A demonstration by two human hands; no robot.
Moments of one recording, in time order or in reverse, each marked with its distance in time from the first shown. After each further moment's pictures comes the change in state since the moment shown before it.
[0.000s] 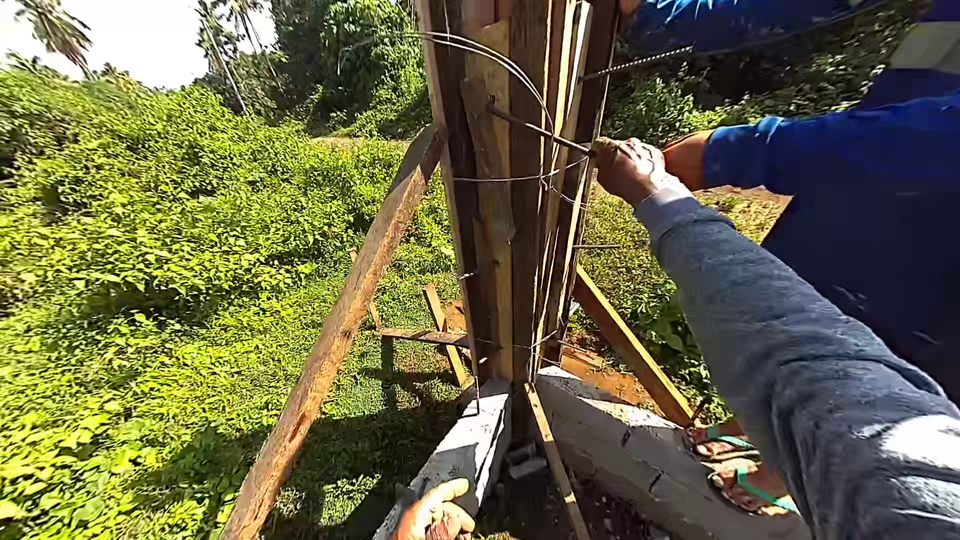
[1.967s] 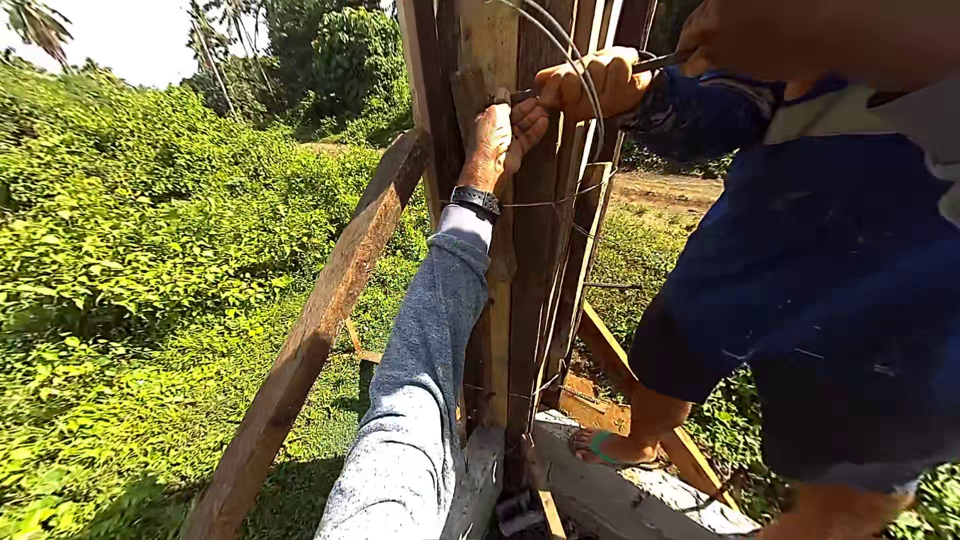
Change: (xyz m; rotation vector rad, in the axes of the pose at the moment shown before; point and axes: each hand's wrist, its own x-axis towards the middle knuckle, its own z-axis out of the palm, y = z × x) left_hand 0.548 0.395 -0.007 -0.680 0.105 0.412; right_hand 0.113 0.009 -0.132 -0.208 -0.042 -0.227
